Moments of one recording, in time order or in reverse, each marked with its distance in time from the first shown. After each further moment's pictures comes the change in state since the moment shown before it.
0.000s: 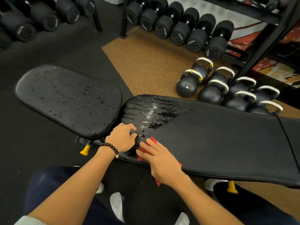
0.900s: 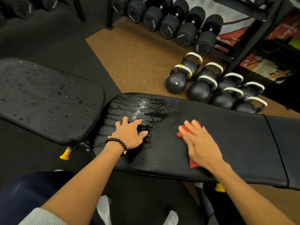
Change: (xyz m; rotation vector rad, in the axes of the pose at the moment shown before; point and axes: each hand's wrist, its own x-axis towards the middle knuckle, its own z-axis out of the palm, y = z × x) left_hand 0.042 0.058 0.031 0.039 -0.125 -0.004; right_hand -0.063 0.142 -0.049 -0.139 0.097 0.447
